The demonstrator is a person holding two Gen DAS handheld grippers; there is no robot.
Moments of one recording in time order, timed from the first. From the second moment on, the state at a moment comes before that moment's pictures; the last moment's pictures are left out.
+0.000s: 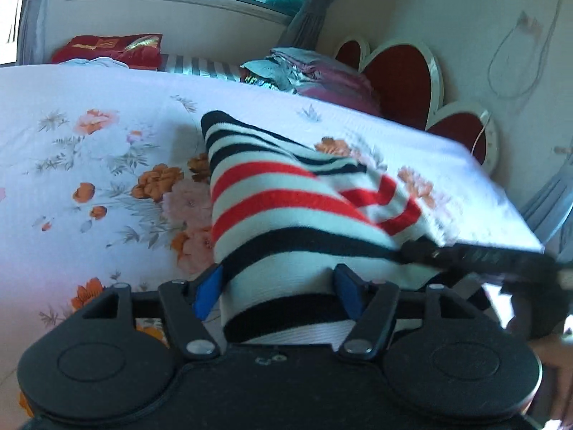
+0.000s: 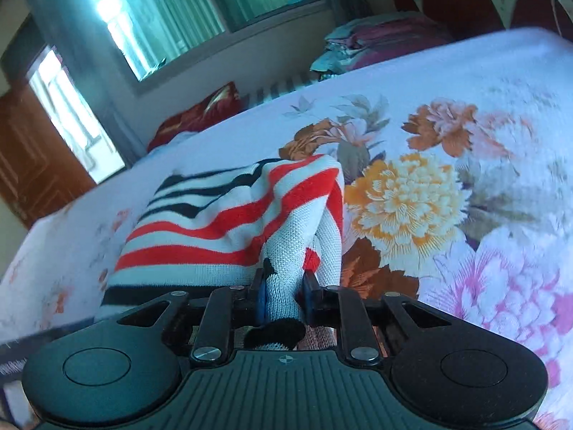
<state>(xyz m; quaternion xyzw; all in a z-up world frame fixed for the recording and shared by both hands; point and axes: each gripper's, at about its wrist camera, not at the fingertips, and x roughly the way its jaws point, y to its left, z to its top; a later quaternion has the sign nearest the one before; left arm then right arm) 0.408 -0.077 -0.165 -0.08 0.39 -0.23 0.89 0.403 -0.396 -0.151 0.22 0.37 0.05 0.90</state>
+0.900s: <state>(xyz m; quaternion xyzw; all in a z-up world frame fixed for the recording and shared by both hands) 0.387 -0.048 -0.174 -0.09 0.43 -0.26 0.86 0.319 -0.416 -0.151 0.31 0.41 0.07 0.85</state>
